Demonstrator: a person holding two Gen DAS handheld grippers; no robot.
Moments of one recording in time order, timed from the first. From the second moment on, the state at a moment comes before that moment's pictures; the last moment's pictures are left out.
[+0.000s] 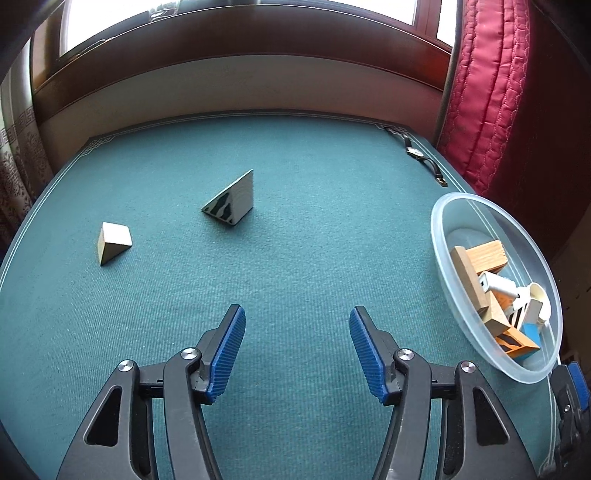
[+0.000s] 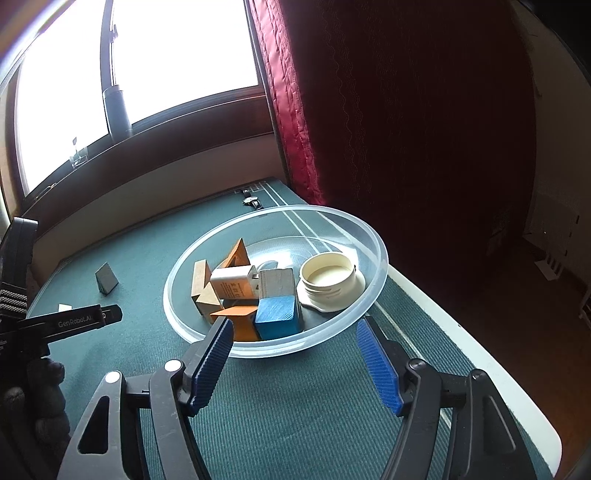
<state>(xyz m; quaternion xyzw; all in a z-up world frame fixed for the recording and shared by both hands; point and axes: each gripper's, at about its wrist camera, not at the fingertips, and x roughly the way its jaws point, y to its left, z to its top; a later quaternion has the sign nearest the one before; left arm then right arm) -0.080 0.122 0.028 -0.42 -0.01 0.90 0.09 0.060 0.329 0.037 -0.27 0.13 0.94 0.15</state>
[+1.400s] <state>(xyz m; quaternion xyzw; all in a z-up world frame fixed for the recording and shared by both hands) -0.128 -0.048 0.017 -0.43 -0.04 0.90 -0.04 0.035 0.240 0.019 -0.36 0.07 0.93 -0.01</state>
